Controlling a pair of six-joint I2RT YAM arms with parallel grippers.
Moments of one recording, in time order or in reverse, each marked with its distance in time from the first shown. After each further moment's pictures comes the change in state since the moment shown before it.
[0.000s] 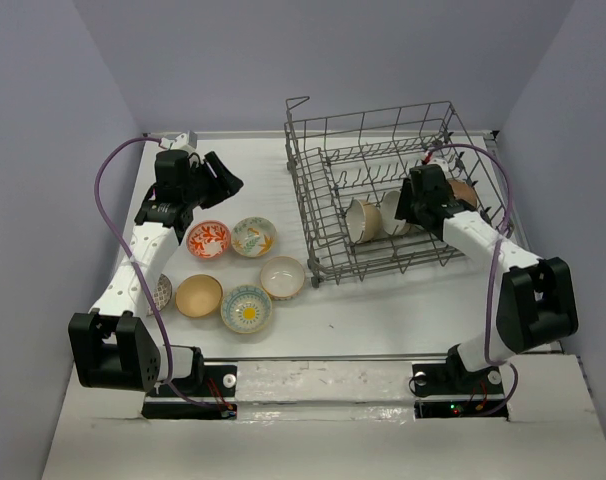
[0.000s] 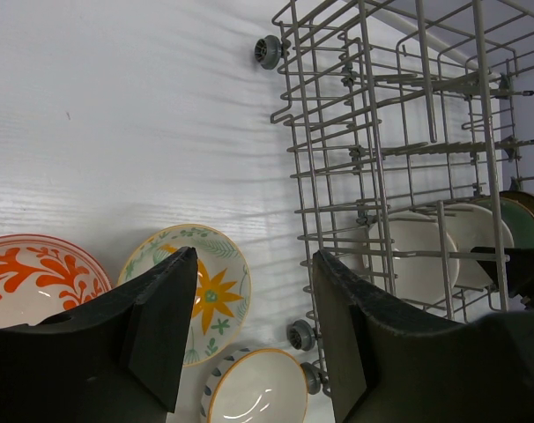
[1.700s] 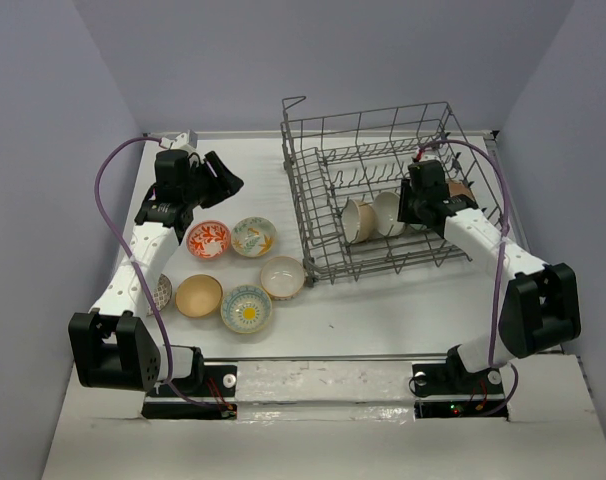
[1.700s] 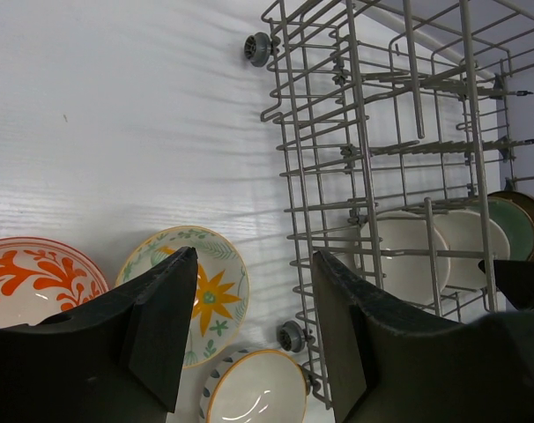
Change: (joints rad) left arm 0.000 0.001 0.000 0.006 0.005 -0.001; right arm 0.019 -0.037 0.054 -0.105 -0.077 -0.085
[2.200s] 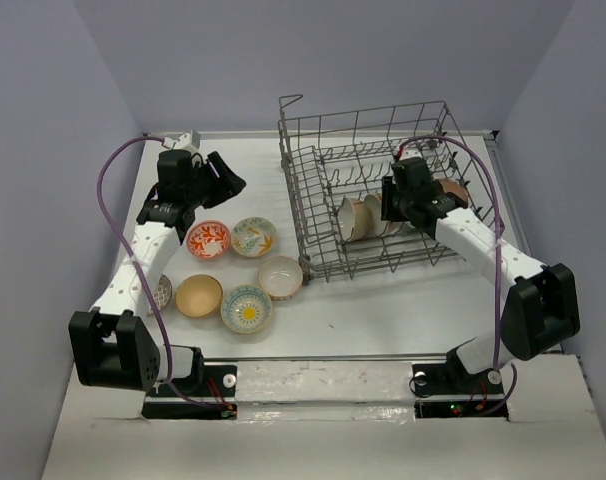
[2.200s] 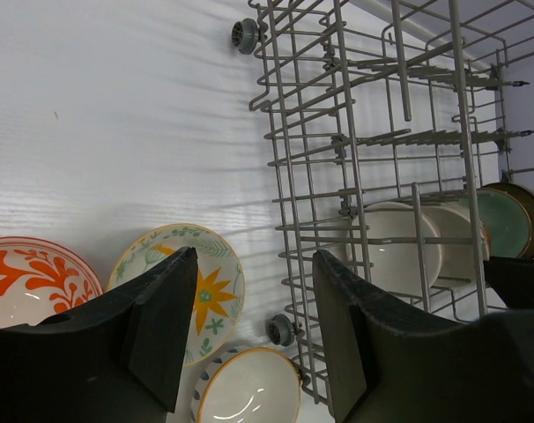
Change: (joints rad) left arm -0.013 0.002 0.000 0.000 -0.001 -0.001; right arm 0.113 0.001 0.055 -0.017 -0.010 -0.009
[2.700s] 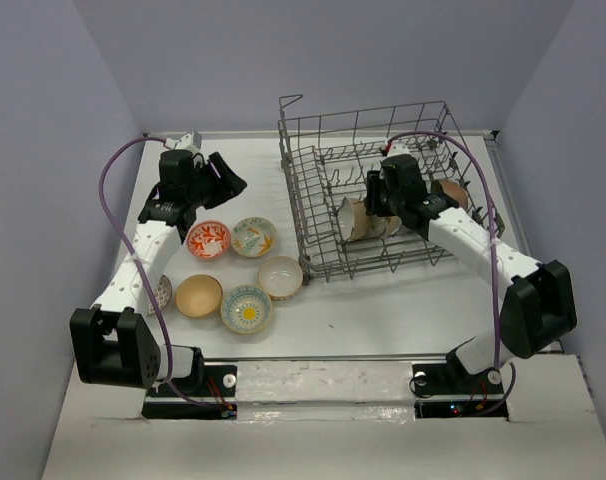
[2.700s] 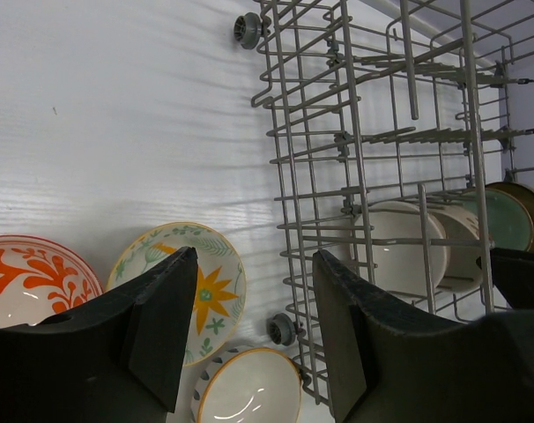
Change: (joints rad) left arm -0.003 0.014 0.000 0.000 0.000 -0.003; right arm 0.065 0.017 0.033 0.081 -0.031 0.017
